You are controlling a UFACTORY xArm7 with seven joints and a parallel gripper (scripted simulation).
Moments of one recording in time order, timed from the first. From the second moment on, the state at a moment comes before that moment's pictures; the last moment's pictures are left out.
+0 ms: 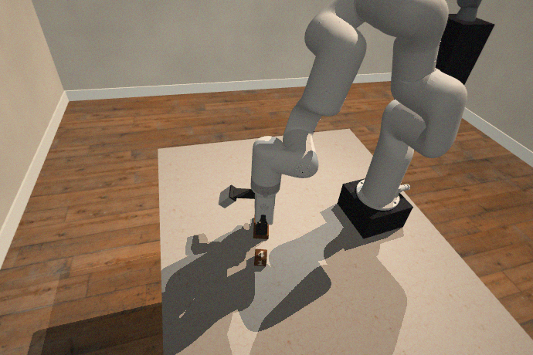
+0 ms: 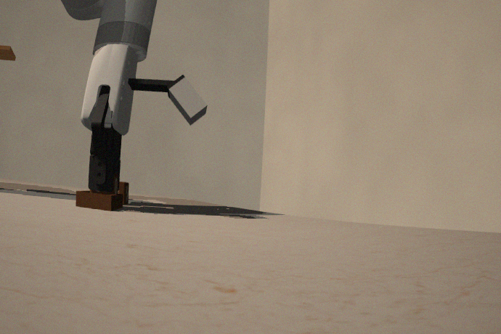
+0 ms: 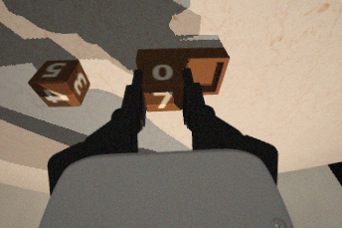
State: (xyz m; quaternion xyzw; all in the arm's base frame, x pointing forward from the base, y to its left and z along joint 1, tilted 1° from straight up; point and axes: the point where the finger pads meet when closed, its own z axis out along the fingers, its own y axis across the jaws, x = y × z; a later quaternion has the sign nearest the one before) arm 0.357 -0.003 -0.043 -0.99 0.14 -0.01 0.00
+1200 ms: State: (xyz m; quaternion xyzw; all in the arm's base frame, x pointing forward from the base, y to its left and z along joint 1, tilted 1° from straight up) arm 0.357 -0.003 -0.043 -0.99 0.14 -0.01 0.00
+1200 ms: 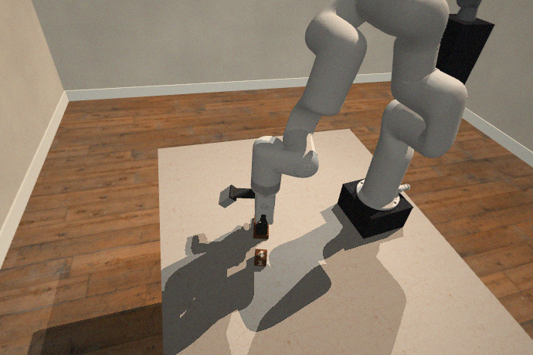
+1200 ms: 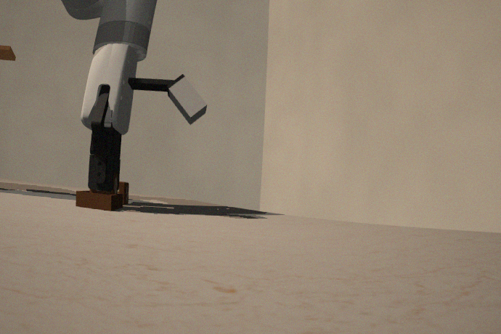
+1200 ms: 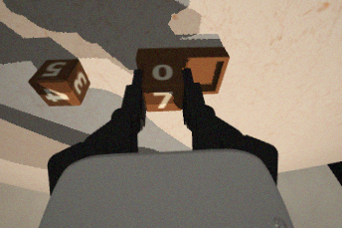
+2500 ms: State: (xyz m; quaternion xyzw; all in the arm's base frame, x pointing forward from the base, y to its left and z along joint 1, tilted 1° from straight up) arm 0.355 -0.005 0.056 -0.99 0.15 -0.01 0.00
